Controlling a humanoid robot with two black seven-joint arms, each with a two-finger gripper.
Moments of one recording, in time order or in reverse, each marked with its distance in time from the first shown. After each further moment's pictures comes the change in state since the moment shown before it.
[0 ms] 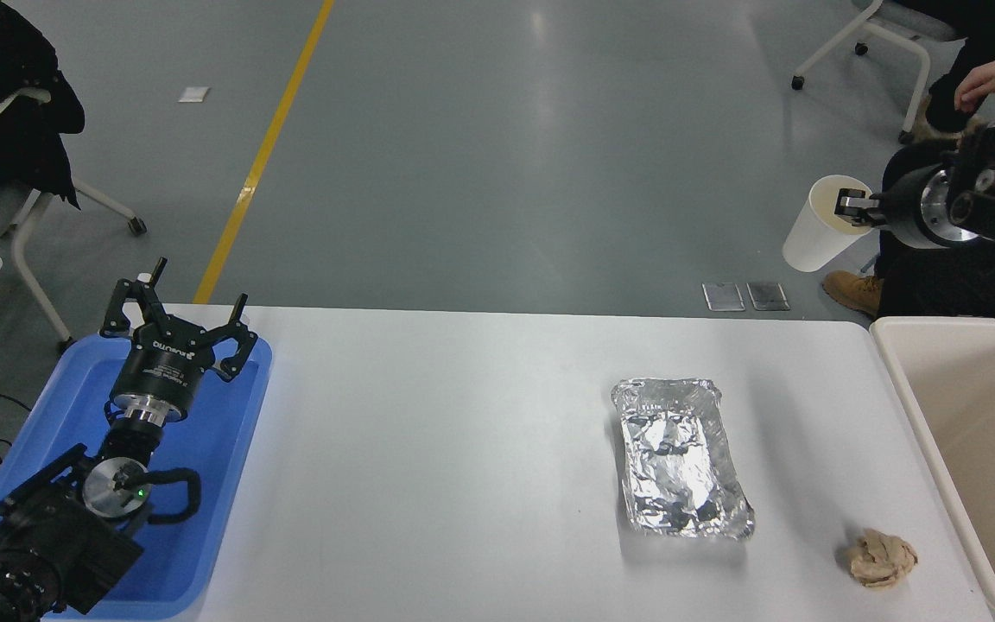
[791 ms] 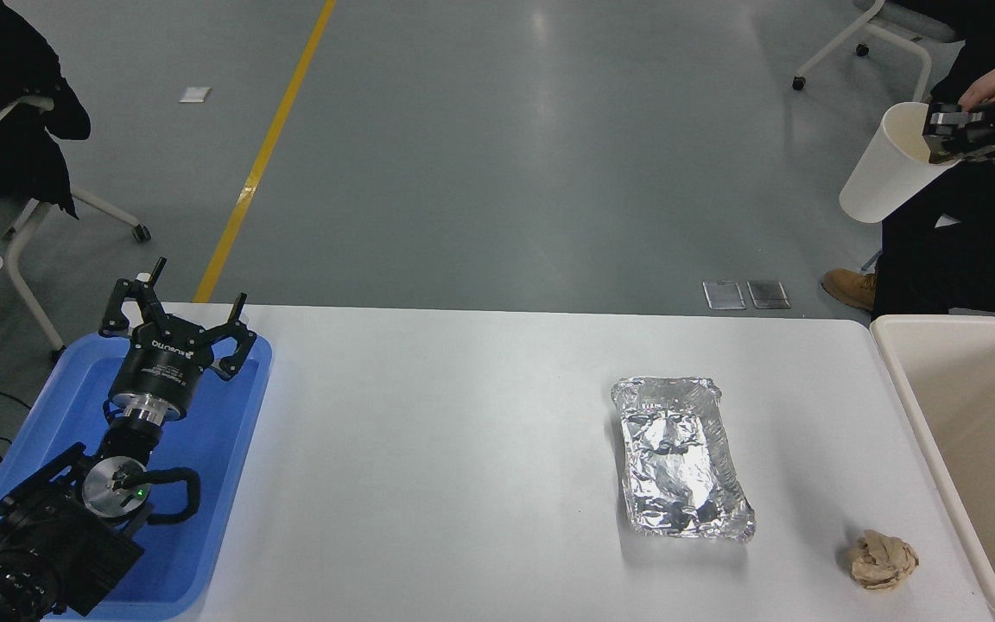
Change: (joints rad) left arm 0.001 0.000 0.000 0.000 0.000 0.000 0.000; right arm 0.188 -0.077 -0.083 0.104 -0.003 0.095 -0.001
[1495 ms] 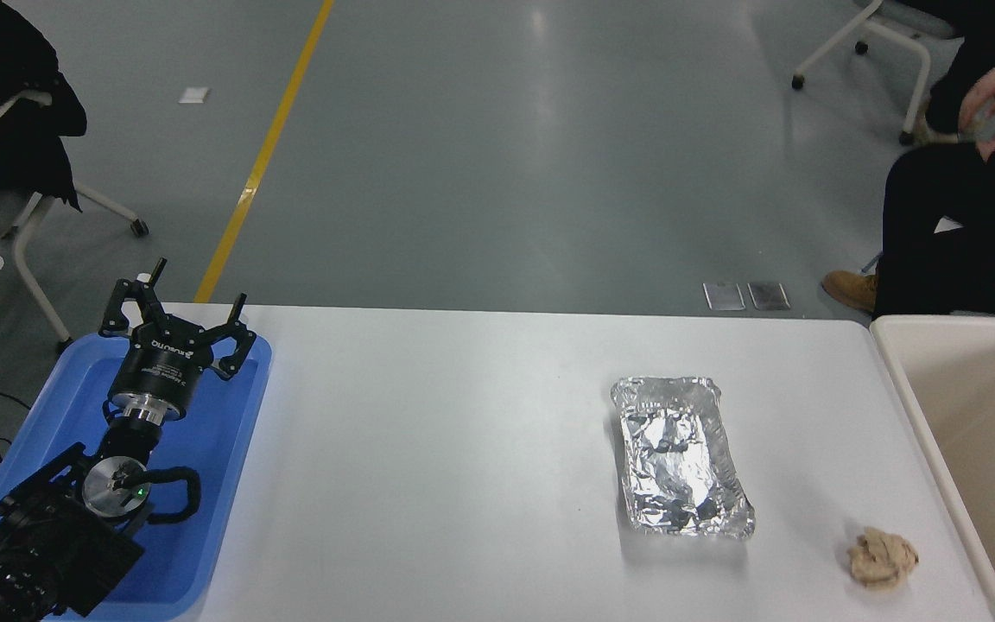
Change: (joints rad) left arm 0.000 0.000 0.000 0.000 0.000 0.000 0.000; right arm -0.707 0.028 0.101 -0.700 0.003 -0.198 -0.016
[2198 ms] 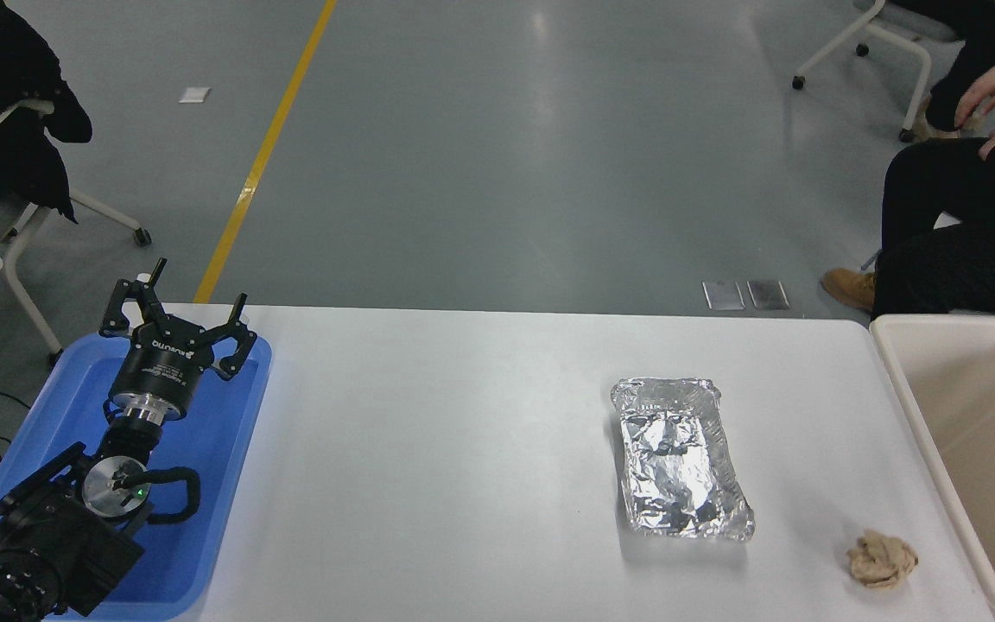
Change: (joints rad) left arm 0.000 0.000 -0.001 0.000 0.000 0.000 0.000; right arm -0.551 0.206 0.366 -0.276 0.040 -0.278 -0.059
